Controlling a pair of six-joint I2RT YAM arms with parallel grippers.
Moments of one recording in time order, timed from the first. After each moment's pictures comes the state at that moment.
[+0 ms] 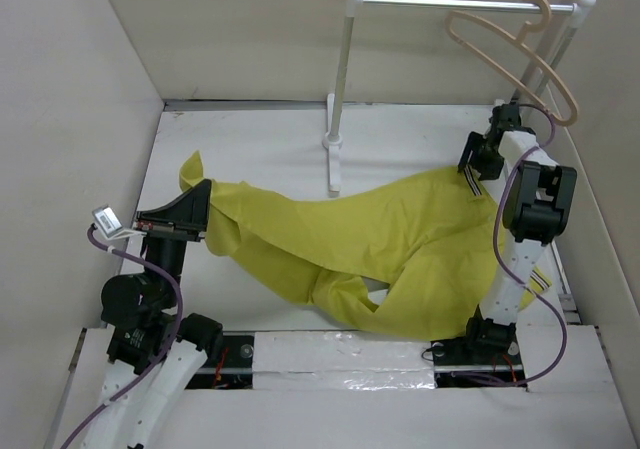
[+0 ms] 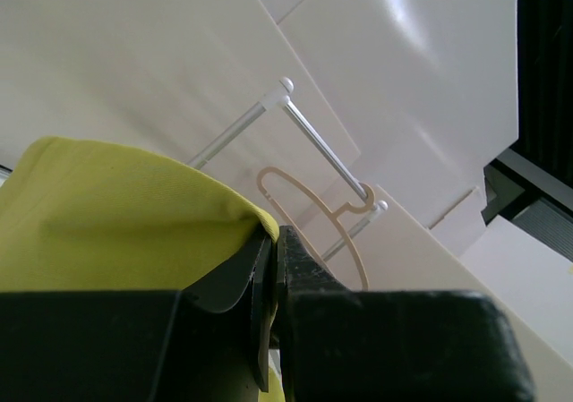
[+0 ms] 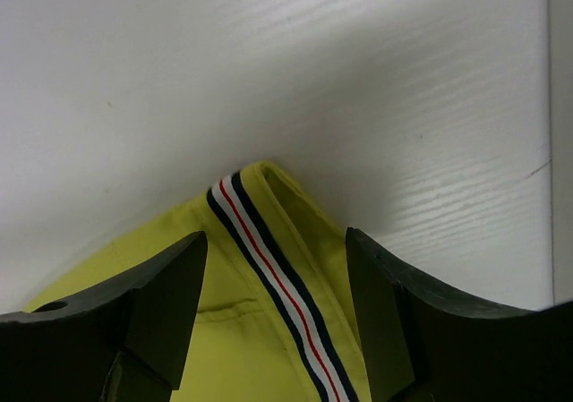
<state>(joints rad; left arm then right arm) -0.38 0.25 0.66 0.03 -0.17 -0.87 -0.21 2.16 1.70 -0.59 -0.06 0.21</state>
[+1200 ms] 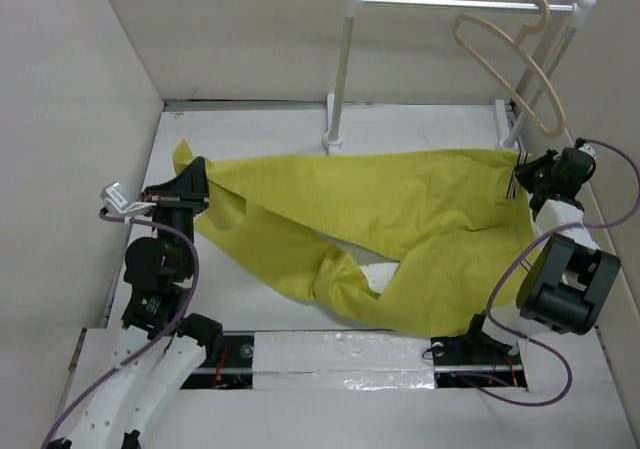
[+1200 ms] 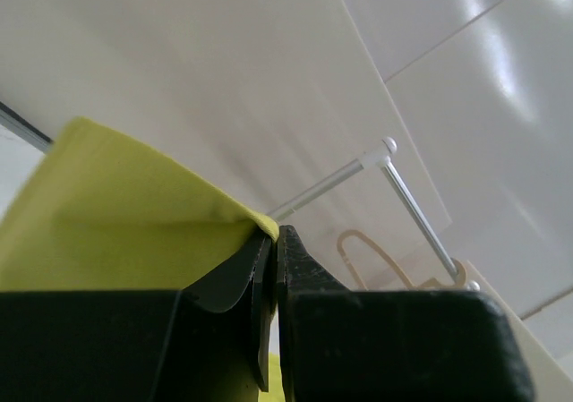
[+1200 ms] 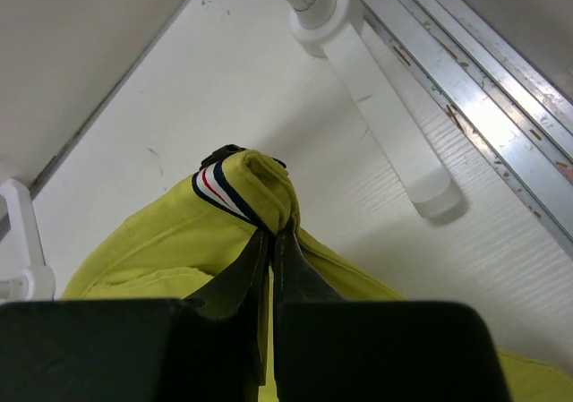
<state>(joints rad) -0.38 0.44 0.66 0.13 -0.43 -0.85 -0.49 1.45 0.88 0.14 -0.20 0.52</state>
